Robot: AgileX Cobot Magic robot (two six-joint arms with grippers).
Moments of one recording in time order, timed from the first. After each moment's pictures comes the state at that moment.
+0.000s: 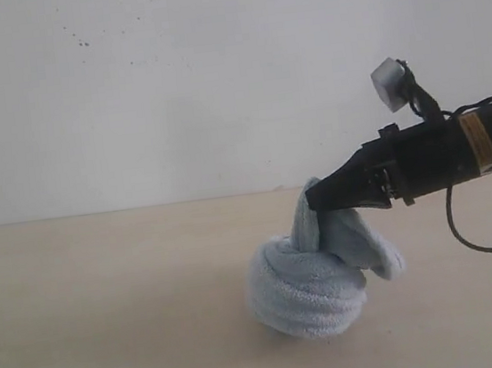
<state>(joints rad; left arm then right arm) -0.04 0.00 0.00 -0.03 0.27 0.00 0.07 1.85 -1.20 -1.75 -1.21 1.83</state>
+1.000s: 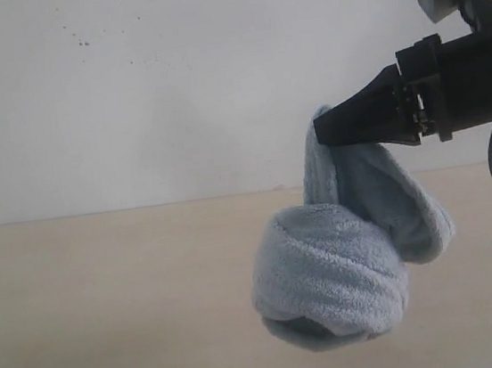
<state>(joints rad) -0.04 0.00 0.00 -0.03 0.27 0.00 0.06 1.54 -1.14 -1.77 -1.21 1.97</state>
